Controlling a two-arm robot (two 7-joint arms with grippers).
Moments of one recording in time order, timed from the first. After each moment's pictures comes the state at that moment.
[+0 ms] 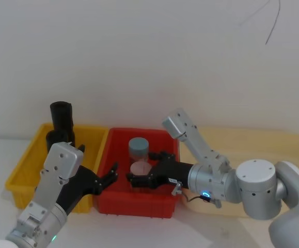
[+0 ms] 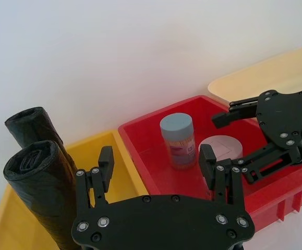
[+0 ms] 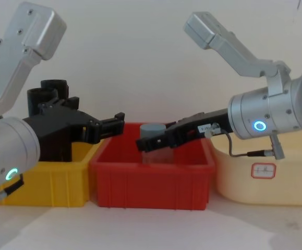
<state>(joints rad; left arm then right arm) -0.24 0.38 0.45 -1.63 -0.20 0.01 -0.01 0.67 0.20 -0.55 -1.18 0.18 0.36 0.57</state>
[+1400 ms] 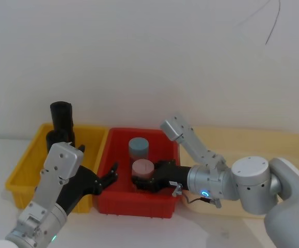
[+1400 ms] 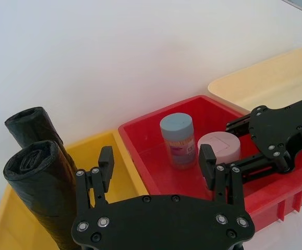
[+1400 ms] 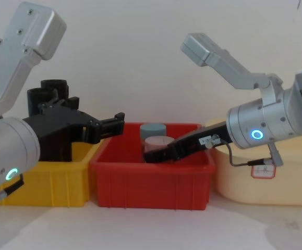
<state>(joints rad) -0.24 0.38 0.45 -1.63 -0.20 0.01 -0.01 0.75 0.18 -0.59 -1.03 0.20 0.37 0.60</state>
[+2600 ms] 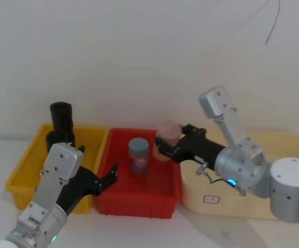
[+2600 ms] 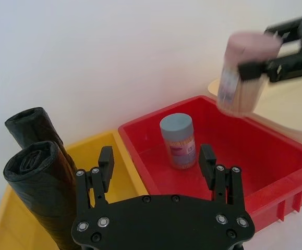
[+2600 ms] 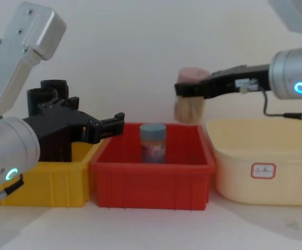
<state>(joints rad) -0.24 0.38 0.45 -1.63 -0.20 0.01 -0.01 0.57 0.28 -0.46 -1.41 0.23 0.33 0.40</state>
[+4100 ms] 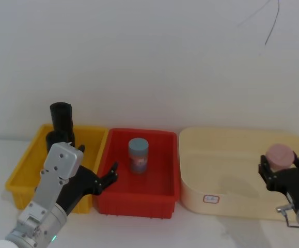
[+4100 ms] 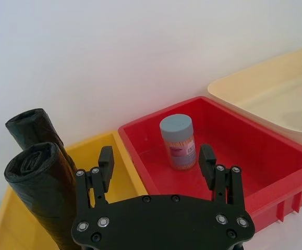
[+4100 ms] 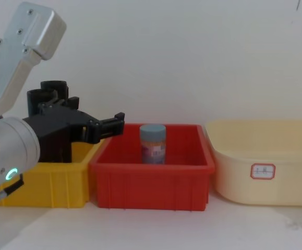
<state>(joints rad) -0.24 0.38 0.45 -1.63 -0.20 0.01 -0.01 0.07 0.30 -0.16 -1.82 0.10 0.32 -0.11</state>
